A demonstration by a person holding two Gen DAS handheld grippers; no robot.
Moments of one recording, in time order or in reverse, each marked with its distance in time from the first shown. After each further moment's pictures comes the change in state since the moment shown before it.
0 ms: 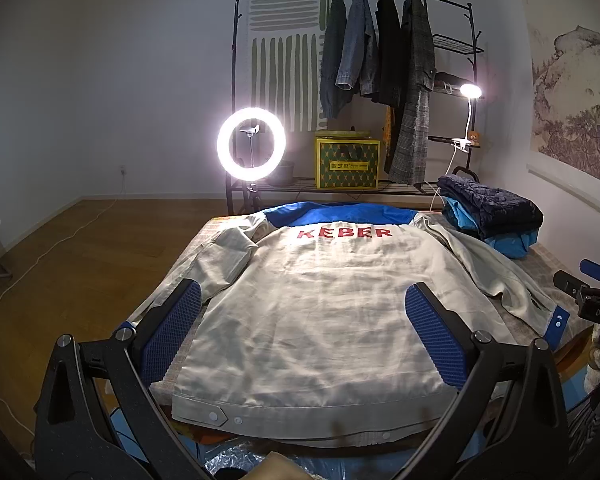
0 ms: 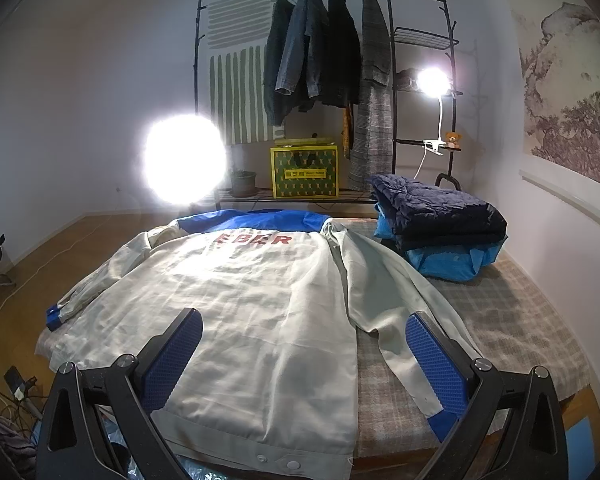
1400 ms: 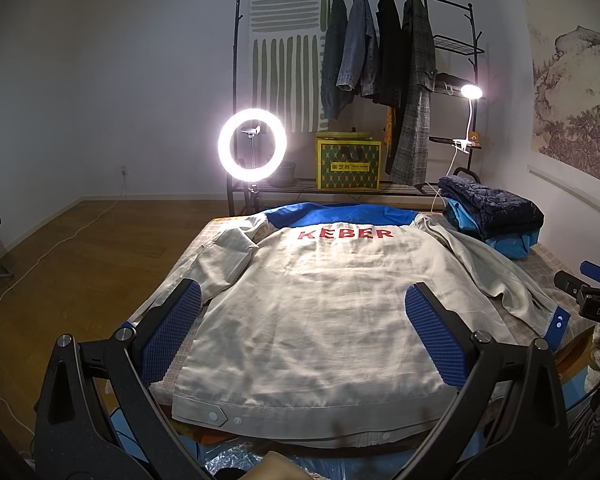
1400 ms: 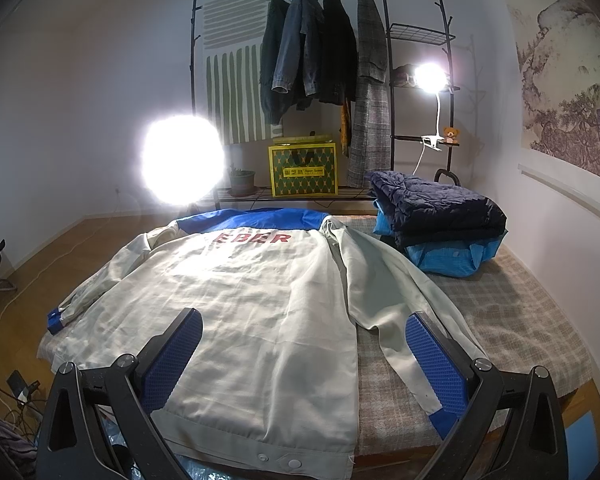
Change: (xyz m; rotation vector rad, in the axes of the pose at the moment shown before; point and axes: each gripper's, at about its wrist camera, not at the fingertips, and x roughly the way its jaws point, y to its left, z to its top) left arm 0.000 0.000 0.000 -0.004 -0.001 0.000; right arm 0.000 -0.004 -0.001 0.008 0.007 0.003
